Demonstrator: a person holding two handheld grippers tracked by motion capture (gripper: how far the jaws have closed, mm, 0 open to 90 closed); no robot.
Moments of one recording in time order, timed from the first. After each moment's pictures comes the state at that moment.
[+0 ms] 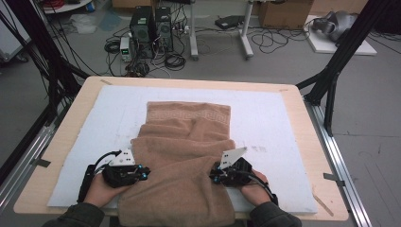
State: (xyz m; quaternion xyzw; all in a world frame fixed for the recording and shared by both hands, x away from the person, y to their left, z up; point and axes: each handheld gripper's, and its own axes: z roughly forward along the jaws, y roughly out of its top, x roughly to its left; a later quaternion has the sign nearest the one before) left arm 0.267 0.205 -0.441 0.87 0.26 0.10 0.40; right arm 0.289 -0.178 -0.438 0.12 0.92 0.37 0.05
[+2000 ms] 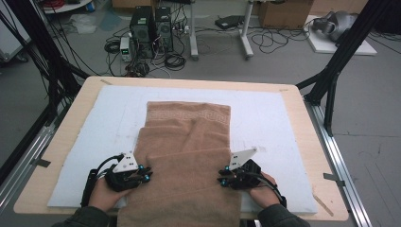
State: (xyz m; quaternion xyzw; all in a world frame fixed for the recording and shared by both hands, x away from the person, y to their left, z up) left arm 0.257 0.197 -0.446 0.87 0.27 0.13 0.40; right arm 0.283 -0.202 -0.438 0.14 0.92 0.36 0.05
